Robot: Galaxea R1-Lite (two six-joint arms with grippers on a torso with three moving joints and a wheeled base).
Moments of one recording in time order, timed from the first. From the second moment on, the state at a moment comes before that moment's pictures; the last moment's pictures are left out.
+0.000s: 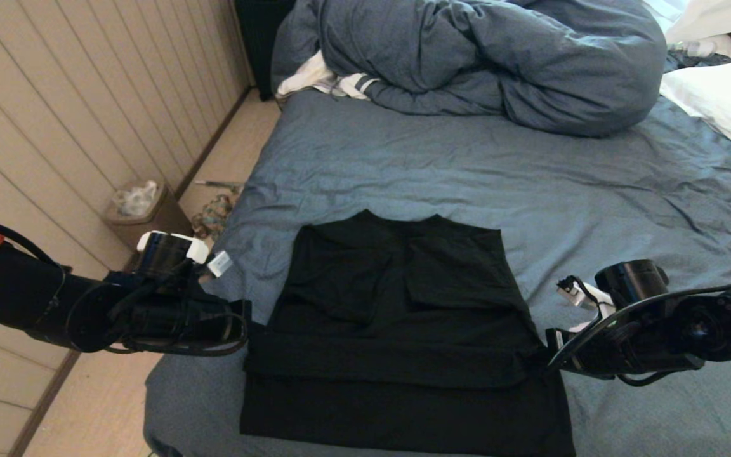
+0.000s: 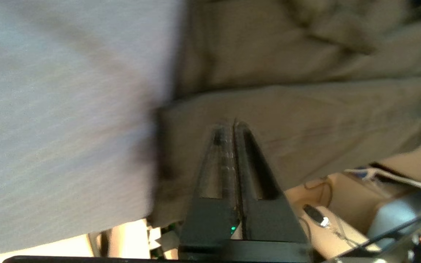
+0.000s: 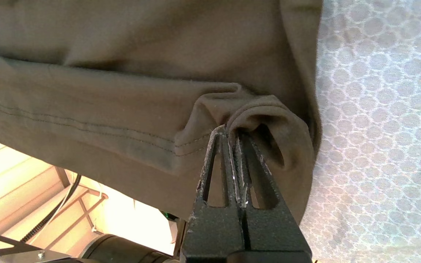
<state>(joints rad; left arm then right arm) -0.29 1.89 -0.86 -0.21 -0.37 -0.35 0.03 1.87 -0.75 -0.14 0.40 0.16</state>
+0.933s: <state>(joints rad) -0.27 1.82 -0.71 -0.22 -0.36 -0.35 0.03 1.86 -0.72 -0.18 0.40 0.16</state>
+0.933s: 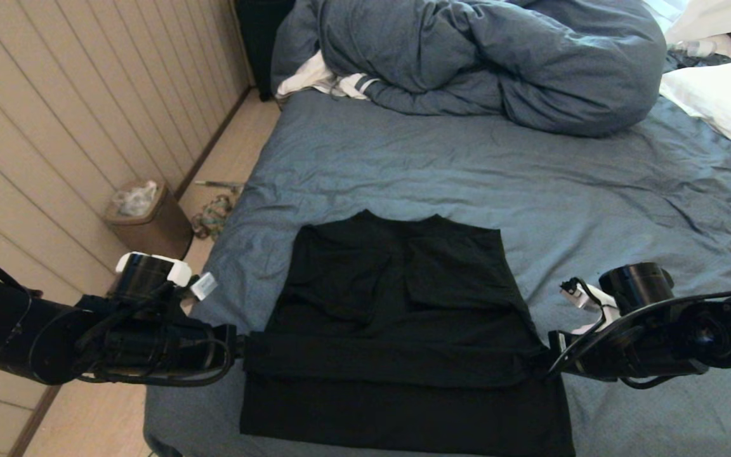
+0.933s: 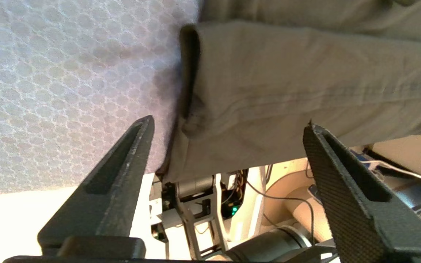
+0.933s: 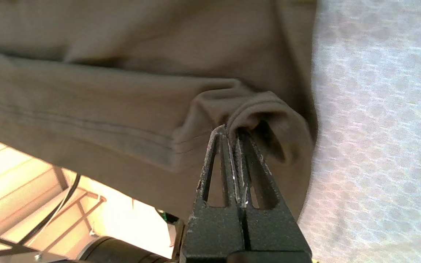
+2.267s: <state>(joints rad) -0.38 1.88 -0.78 -0.30 -0.45 -0.38 0.03 1.85 -0.67 -0.22 0.40 0.16</state>
